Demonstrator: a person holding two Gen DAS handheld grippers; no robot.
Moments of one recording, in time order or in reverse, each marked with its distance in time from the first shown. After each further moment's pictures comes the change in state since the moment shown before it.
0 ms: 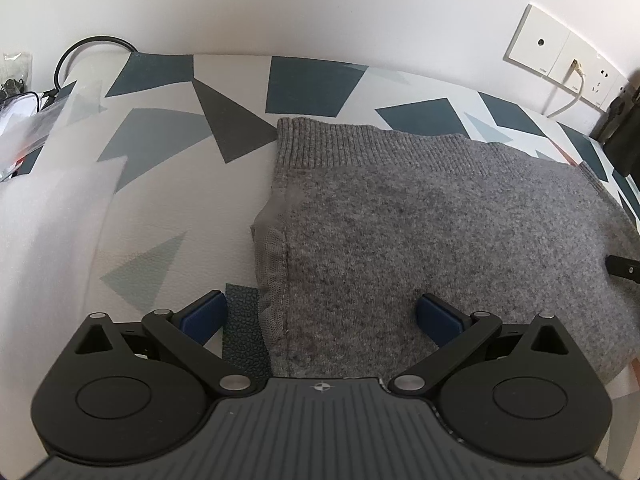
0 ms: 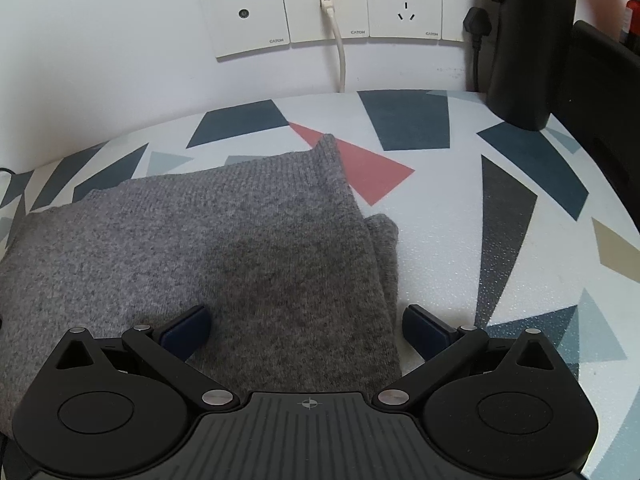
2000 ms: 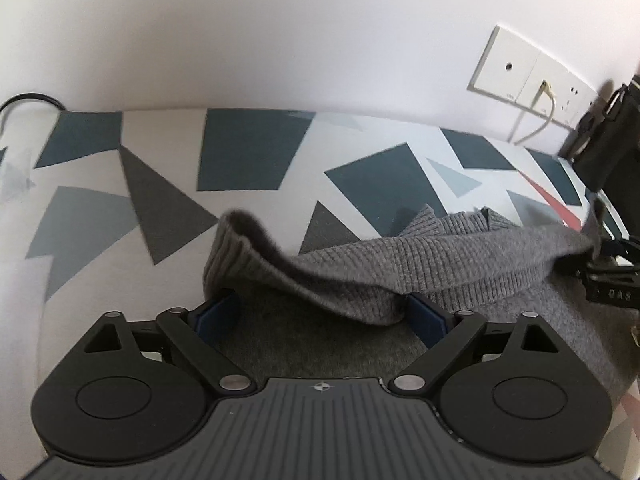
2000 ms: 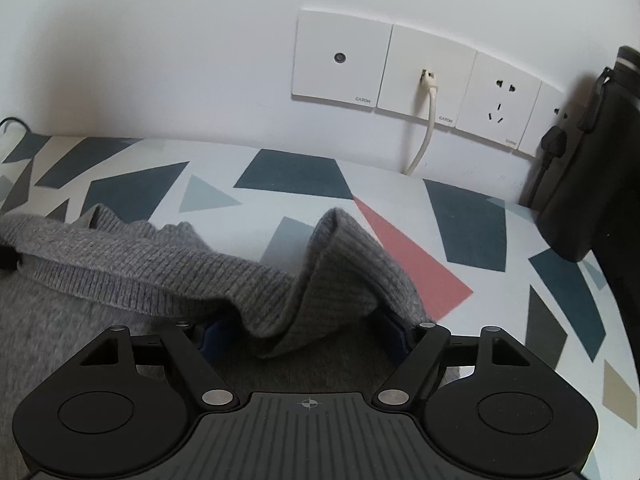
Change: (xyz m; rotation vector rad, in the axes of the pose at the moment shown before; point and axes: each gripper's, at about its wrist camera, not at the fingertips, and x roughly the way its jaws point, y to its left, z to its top) left arm 0.028 -0.016 0.053 0.096 -0.065 -0.128; right arm 0.027 0.057 0.037 -0.249 -0.117 -0.056
